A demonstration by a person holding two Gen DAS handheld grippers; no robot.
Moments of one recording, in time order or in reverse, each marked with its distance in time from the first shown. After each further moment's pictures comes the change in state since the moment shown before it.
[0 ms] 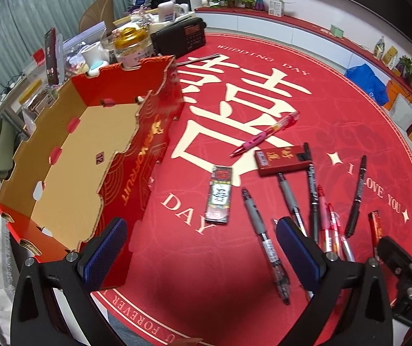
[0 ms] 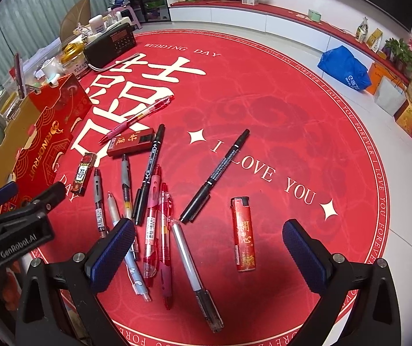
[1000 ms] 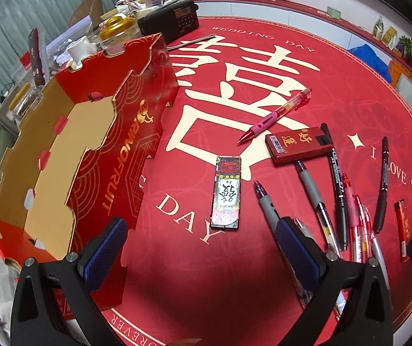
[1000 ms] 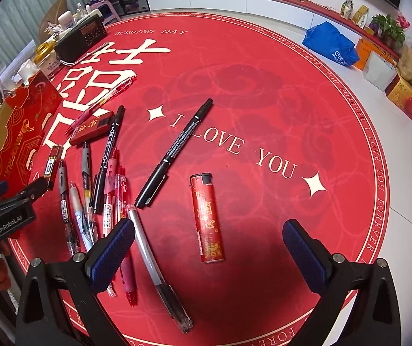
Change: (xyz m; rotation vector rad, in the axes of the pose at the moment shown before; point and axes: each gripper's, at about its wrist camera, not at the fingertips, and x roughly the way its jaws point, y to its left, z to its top) left arm 0.040 -0.007 -0.001 0.079 0.049 0.024; right arm 0.021 -0.036 -0.013 0.070 0.067 -0.030
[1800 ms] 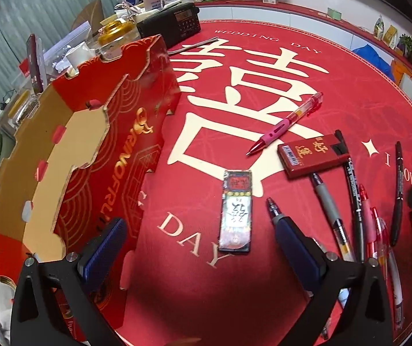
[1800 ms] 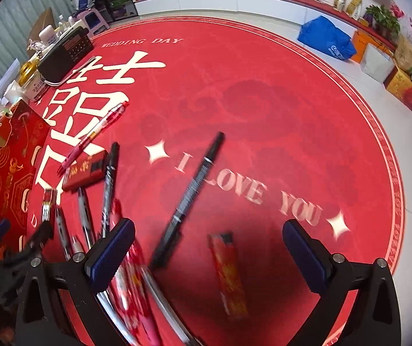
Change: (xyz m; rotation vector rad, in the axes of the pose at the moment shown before) left arm 0.017 0.000 0.008 0.006 -0.039 0.014; right arm 0.032 0.019 0.055 0.061 0.005 -0.012
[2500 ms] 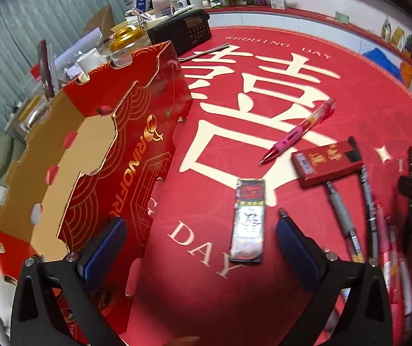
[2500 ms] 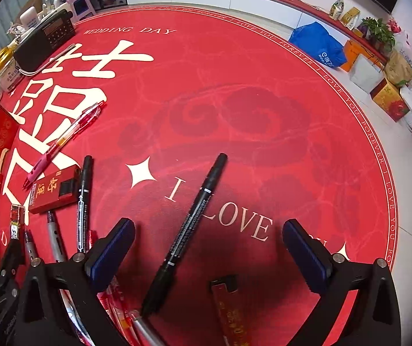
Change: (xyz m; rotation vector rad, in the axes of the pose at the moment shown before) left arm 0.005 0.001 -0.001 0.005 -0.038 0.097; right arm 0.027 0.009 0.019 -0.031 0.026 -0.134
